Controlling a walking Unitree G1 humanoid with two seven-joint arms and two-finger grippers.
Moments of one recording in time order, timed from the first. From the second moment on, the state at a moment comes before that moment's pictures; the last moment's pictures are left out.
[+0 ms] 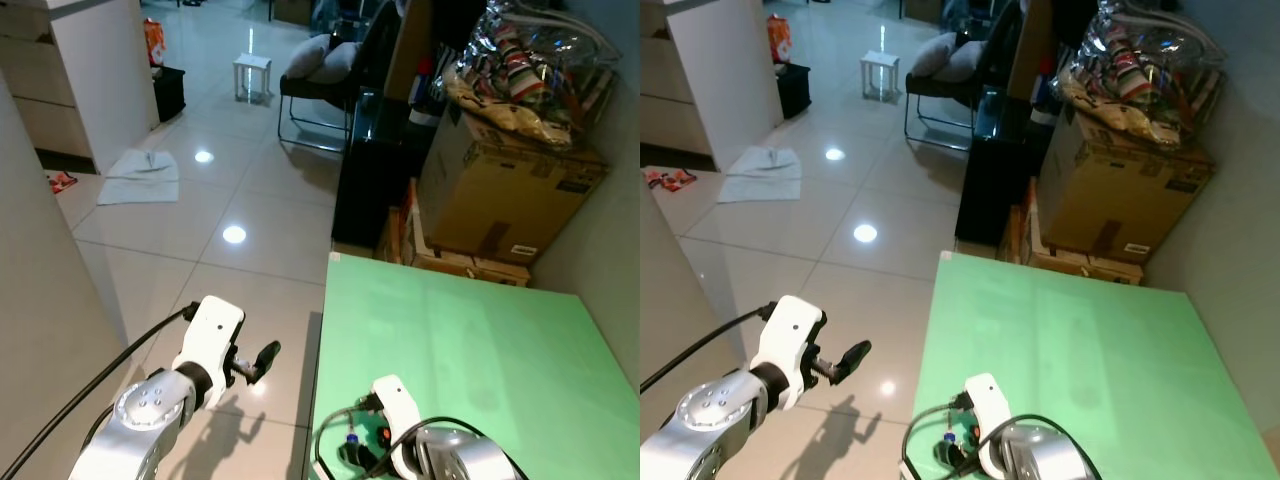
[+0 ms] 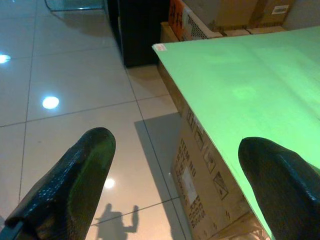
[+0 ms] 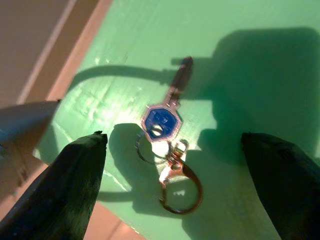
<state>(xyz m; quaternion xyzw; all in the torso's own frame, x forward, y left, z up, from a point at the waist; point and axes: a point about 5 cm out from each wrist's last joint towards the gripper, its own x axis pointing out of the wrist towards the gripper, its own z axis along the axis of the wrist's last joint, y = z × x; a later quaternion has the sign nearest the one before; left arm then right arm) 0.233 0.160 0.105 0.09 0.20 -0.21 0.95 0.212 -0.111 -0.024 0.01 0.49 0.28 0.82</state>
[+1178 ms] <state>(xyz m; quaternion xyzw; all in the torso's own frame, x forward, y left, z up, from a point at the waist) 0.232 0.157 0.102 0.08 0.21 -0.20 0.95 0.226 -0.109 -0.015 0.03 0.46 0.29 0.84</state>
